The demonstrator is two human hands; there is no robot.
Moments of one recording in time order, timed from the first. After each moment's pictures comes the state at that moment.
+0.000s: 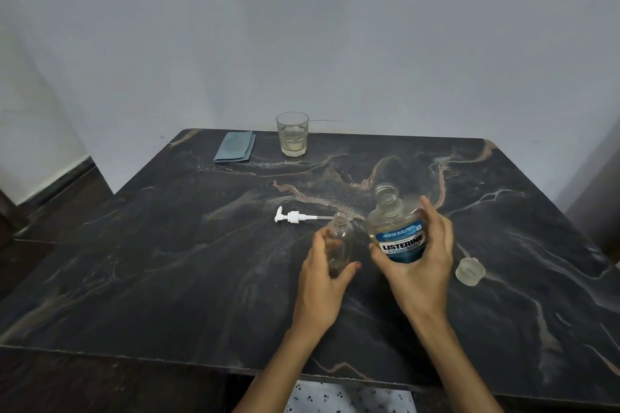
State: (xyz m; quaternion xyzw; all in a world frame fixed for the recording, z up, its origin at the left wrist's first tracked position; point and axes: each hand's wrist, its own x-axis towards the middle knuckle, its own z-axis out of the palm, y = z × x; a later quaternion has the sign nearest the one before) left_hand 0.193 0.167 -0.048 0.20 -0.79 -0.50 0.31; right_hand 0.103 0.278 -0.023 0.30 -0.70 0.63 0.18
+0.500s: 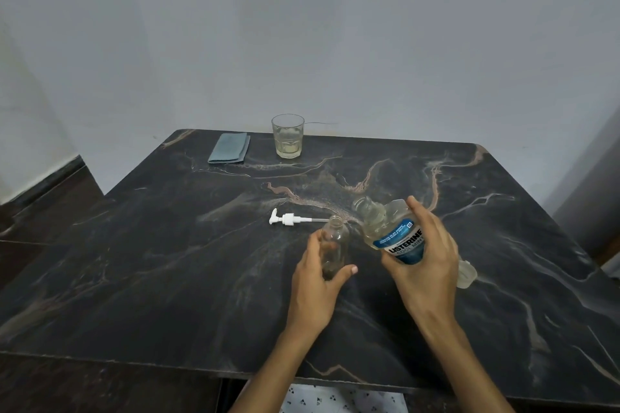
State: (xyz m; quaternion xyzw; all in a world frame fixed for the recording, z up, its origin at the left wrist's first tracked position) left_hand 0.194 0.164 -0.049 0.20 -0.78 -0.50 0.31; right_hand 0.105 0.292 -0.008 0.31 -0.79 0.48 0.22
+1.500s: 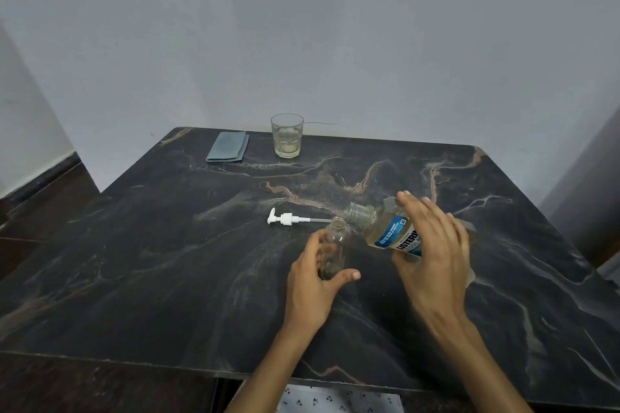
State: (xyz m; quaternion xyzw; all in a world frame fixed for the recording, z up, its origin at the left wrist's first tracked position) left_hand 0.194 0.163 -0.047 0.19 -0.77 -0.53 0.30; right_hand 0.102 0.298 0.016 0.36 -0.83 0.32 0.27
